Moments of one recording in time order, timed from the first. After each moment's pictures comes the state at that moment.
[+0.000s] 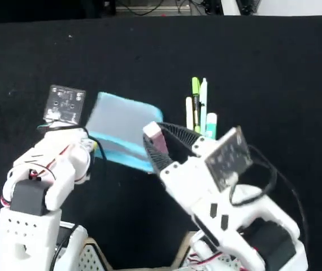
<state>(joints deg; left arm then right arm) 6.1 -66.6 43.8 71.1 -4.2 -37.4 -78.9 39.3 61.4 4.9</state>
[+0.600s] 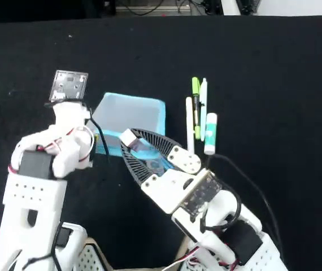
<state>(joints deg) 3.4 -48.1 37.4 73.6 0.0 -43.5 -94.8 68.8 34.3 13.8</state>
